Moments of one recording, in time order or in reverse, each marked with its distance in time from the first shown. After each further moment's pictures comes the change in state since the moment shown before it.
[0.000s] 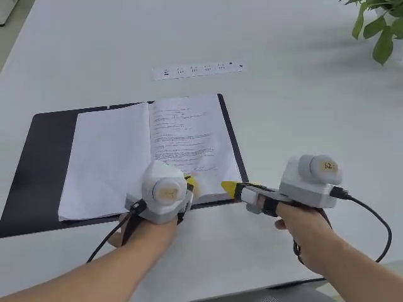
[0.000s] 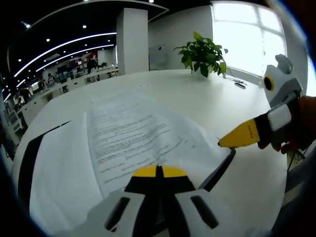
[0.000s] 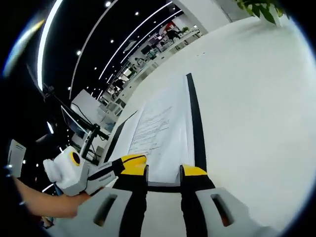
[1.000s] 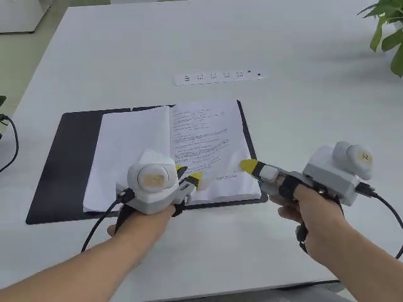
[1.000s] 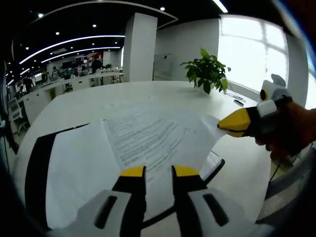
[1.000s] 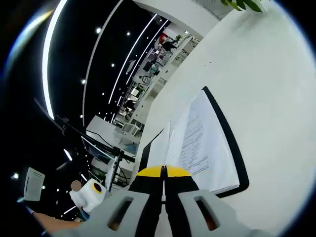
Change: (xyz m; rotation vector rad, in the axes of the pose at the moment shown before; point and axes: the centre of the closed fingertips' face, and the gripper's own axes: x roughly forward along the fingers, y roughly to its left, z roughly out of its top) left arm -0.064 0.031 0.028 -0.096 -0.071 -0.016; right arm -0.019 0.090 0.032 0.125 -0.119 0.156
